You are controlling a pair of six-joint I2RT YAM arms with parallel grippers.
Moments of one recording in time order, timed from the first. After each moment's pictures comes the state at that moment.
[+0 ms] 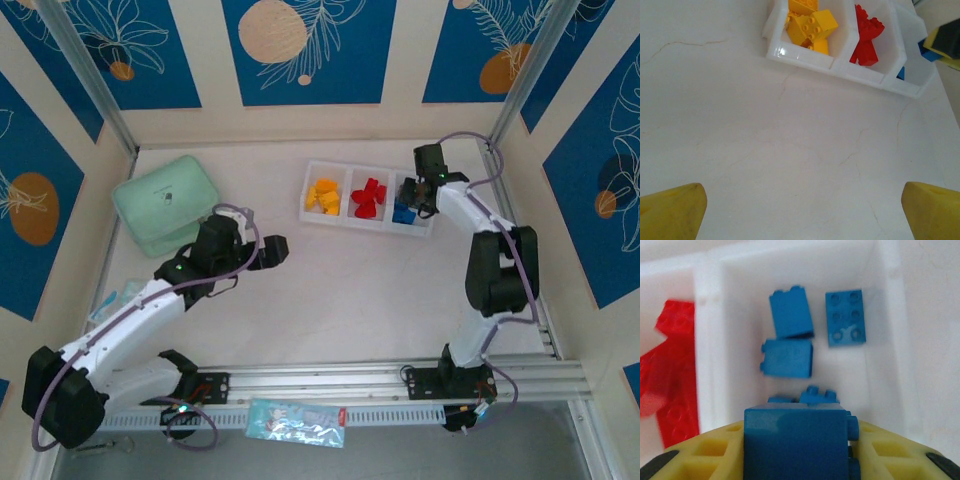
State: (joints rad) left arm -0.56 1.06 0.76 -0.34 0.11 -0.61; right arm 0.13 1.80 1.36 -0.57 0.10 0.40
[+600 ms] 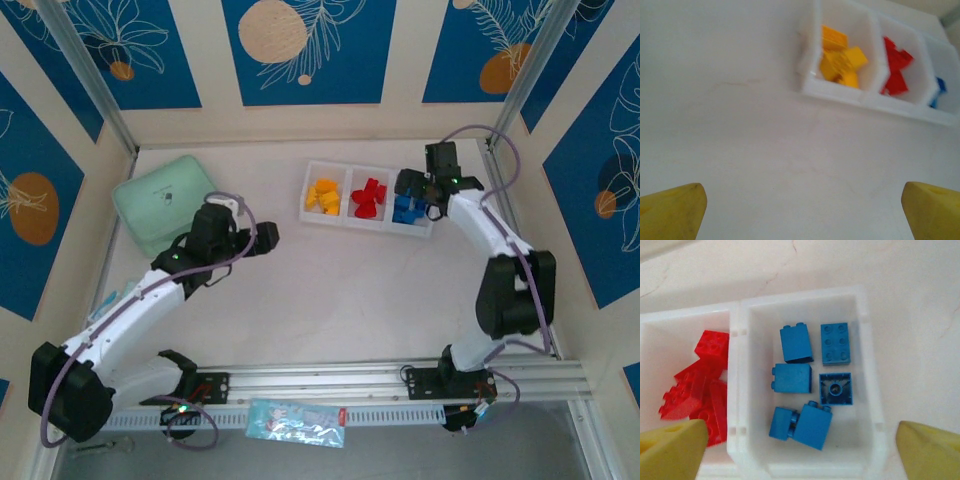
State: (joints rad) left arm -0.47 1.10 0.83 -0.37 -0.01 -0.53; right arm 0.11 1.57 1.24 -0.51 0.12 0.36
